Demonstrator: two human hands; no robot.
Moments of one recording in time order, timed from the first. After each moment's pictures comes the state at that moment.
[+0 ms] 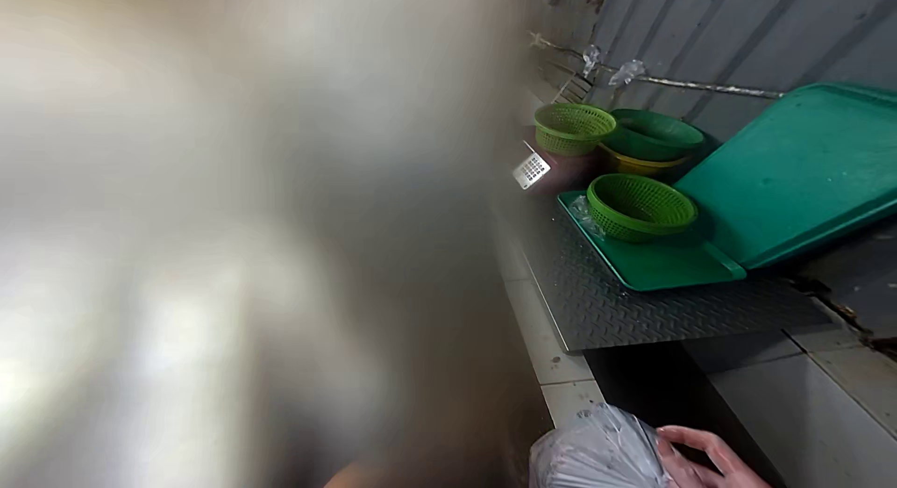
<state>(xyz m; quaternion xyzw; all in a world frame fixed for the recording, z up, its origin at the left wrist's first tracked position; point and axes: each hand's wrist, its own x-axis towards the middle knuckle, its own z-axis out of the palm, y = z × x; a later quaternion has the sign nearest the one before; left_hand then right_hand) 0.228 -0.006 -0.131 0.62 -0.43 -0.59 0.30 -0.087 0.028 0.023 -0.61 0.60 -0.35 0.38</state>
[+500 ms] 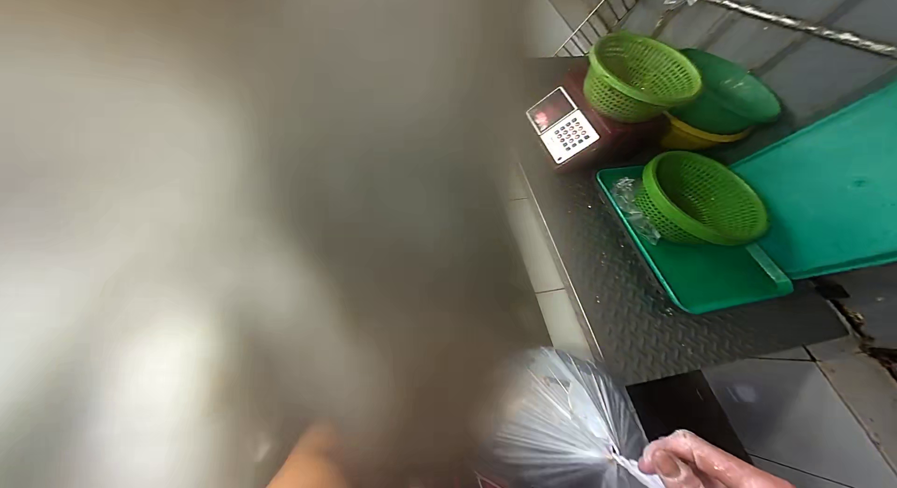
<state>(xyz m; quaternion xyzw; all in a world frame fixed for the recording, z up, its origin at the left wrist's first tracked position) 0.448 -0.181 -0.210 0.65 -0.42 -0.60 0.20 0.138 -0.112 0.091 -0.70 0.53 -0.23 0.40</state>
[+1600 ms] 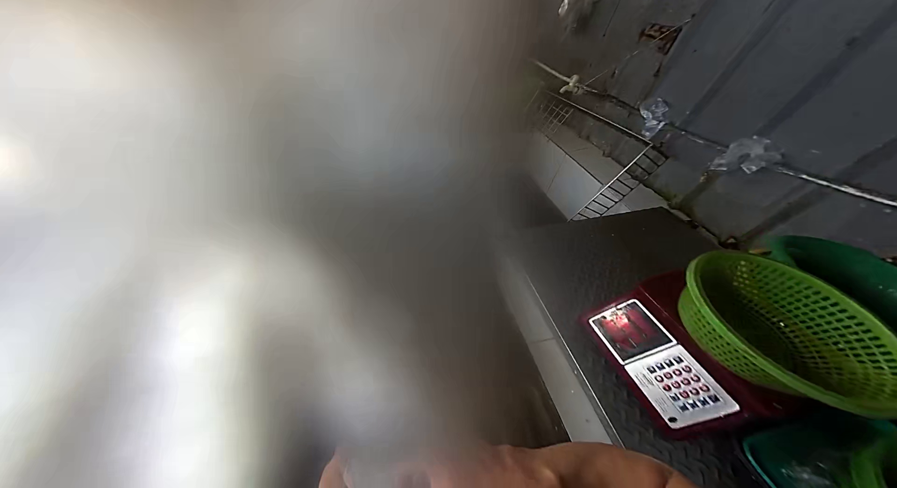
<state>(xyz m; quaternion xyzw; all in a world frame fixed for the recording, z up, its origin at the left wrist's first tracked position) 0.786 -0.560 -0.187 0.39 -0.08 -0.67 0.63 0.581 -0.653 0.027 -0.90 0.11 -0.05 0.42</state>
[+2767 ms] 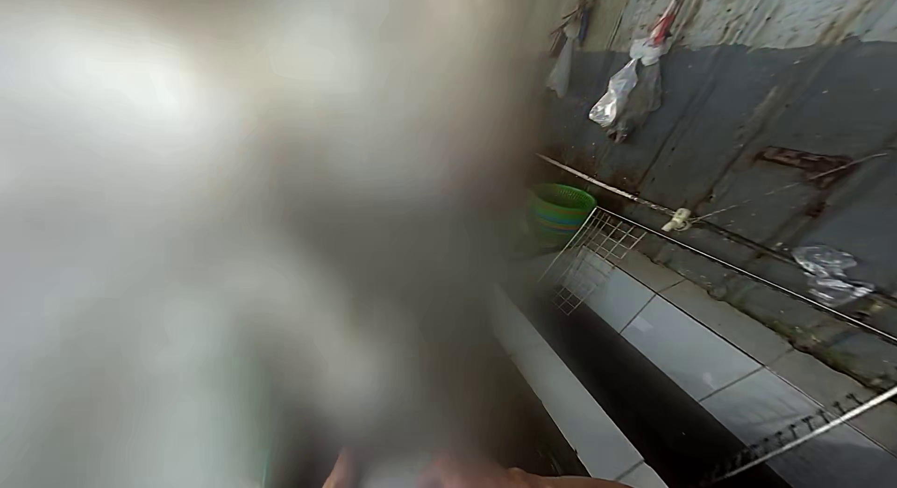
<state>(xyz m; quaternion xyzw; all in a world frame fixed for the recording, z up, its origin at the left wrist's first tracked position) 1.285 -1.366 -0.276 0.53 -0.26 -0.63 0.49 1.021 -1.385 -0.016 -0.88 0.20 -0.05 0.43</state>
